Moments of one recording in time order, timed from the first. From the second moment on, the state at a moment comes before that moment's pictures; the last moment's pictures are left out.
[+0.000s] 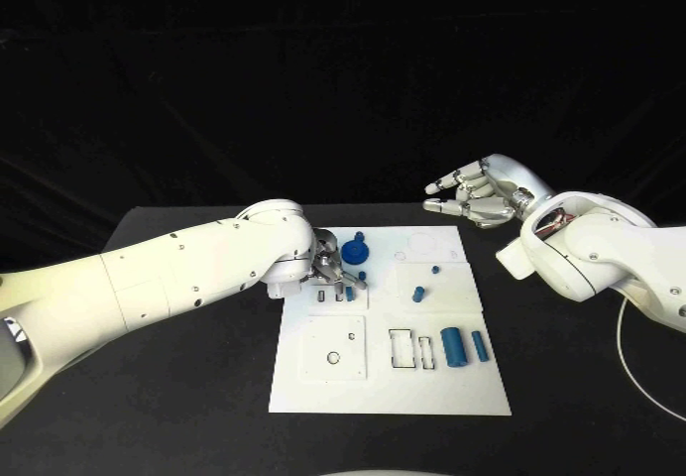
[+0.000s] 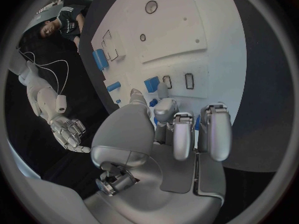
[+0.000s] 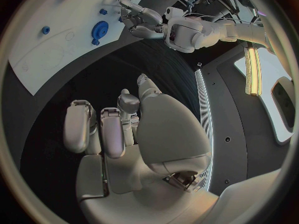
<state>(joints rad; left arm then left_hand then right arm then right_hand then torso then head) 1.28 -0.51 -0.02 1.31 -1.06 0.23 -0.66 1.14 0.09 -0.31 0.29 0.05 0.98 0.04 0.63 0.51 1.32 -0.03 1.14 1.08 1.47 -0.08 1.57 1.31 0.05 1.47 0.03 1.48 1.31 1.30 -0.96 -0.01 1.66 -0.88 -0.45 -0.03 1.39 -0.06 0.01 0.20 0.22 1.02 0.13 0.08 0.07 1.30 0.04 0.98 1.10 1.46 -0.02 1.42 1.31 0.06 1.33 0.09 1.40 1.21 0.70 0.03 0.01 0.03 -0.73</state>
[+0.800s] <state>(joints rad) 1.28 -0.49 -0.02 1.29 -1.06 0.25 -0.67 1.24 0.14 -0.28 0.26 0.05 0.95 0.03 0.65 0.57 1.32 -0.03 1.15 1.08 1.46 -0.09 1.57 1.31 0.04 1.47 0.03 1.49 1.31 1.30 -0.95 -0.01 1.65 -0.88 -0.43 -0.03 1.39 -0.06 0.01 0.19 0.23 1.02 0.13 0.08 0.07 1.30 0.04 0.98 1.10 1.46 -0.02 1.42 1.31 0.08 1.33 0.09 1.40 1.20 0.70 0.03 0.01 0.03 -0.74</state>
